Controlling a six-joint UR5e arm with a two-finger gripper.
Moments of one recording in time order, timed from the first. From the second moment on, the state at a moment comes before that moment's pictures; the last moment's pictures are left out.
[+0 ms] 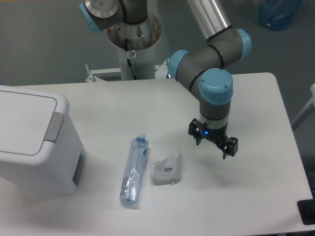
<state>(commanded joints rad) 2.60 -1.98 -1.69 -0.85 1.59 1.22</state>
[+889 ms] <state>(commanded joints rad) 2.55 -1.90 -1.68 -0.85 1.39 0.85</state>
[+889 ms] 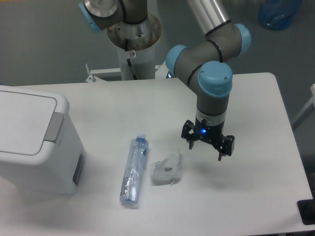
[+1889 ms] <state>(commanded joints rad) 2.24 -1.69 -1.58 -0.85 1.12 0.32</state>
